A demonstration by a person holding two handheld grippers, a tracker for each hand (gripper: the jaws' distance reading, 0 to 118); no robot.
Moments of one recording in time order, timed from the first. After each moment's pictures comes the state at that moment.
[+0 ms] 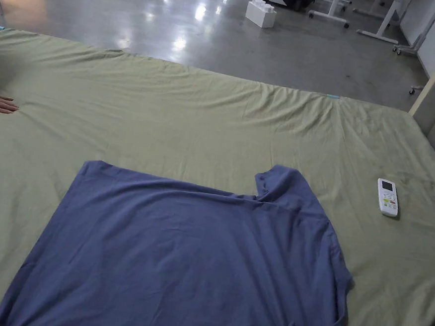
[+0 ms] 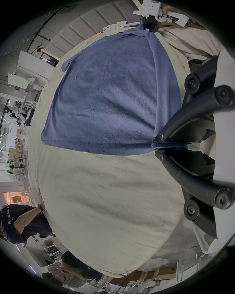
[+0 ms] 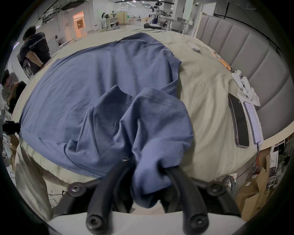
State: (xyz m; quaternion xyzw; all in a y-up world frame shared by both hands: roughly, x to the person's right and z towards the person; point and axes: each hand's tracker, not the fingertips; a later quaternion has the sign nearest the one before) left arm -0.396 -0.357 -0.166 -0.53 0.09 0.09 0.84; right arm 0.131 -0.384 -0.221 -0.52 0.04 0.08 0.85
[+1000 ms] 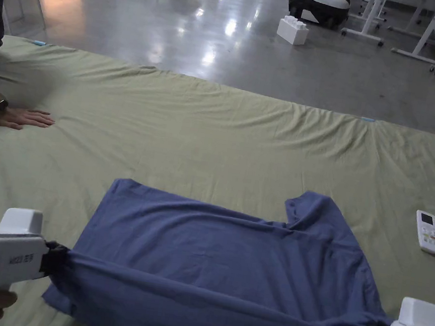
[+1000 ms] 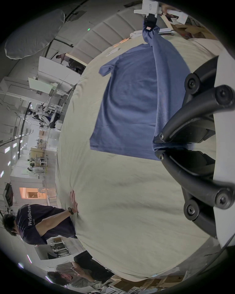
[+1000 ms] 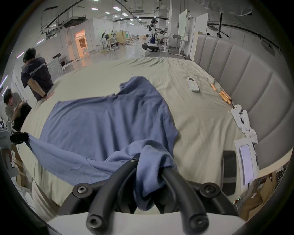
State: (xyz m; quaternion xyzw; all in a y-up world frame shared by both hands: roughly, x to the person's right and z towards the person) left arm -0.420 -0.294 -0.276 -0.42 0.09 0.11 0.90; right arm 0.129 -0.289 -0.350 -0.43 0.05 0.04 0.90
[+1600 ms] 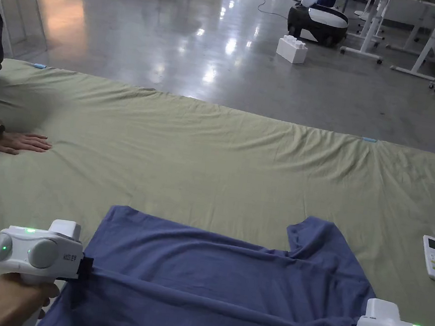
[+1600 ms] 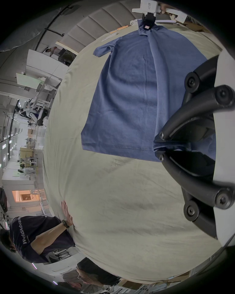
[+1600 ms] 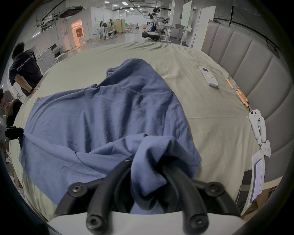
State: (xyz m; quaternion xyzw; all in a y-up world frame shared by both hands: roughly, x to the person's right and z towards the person) left arm -0.432 -0.356 -0.382 -0.47 0.10 0.09 0.87; right arm 0.110 -0.359 -0.438 -0.48 0.04 0.07 0.87
